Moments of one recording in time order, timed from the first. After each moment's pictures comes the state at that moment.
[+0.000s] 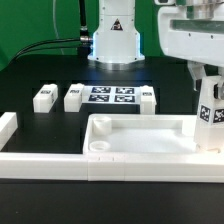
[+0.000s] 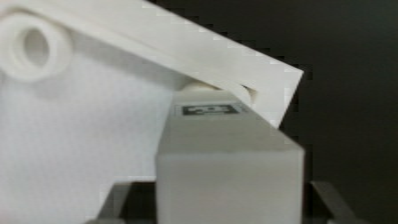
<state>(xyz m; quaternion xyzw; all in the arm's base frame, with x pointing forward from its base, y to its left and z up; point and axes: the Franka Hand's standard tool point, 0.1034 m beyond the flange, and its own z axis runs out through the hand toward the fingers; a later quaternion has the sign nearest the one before) 0.639 0.110 0.113 -0.80 0.59 0.01 0.07</state>
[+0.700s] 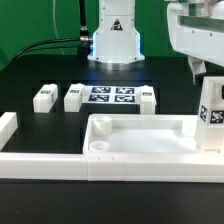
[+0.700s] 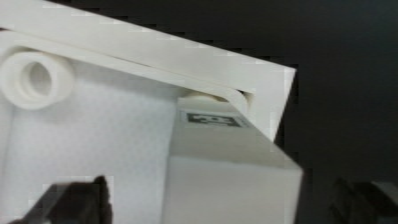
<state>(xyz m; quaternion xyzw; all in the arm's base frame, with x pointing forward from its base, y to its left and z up) 0.640 0.110 0.117 -0.81 0.59 0.02 0.07</state>
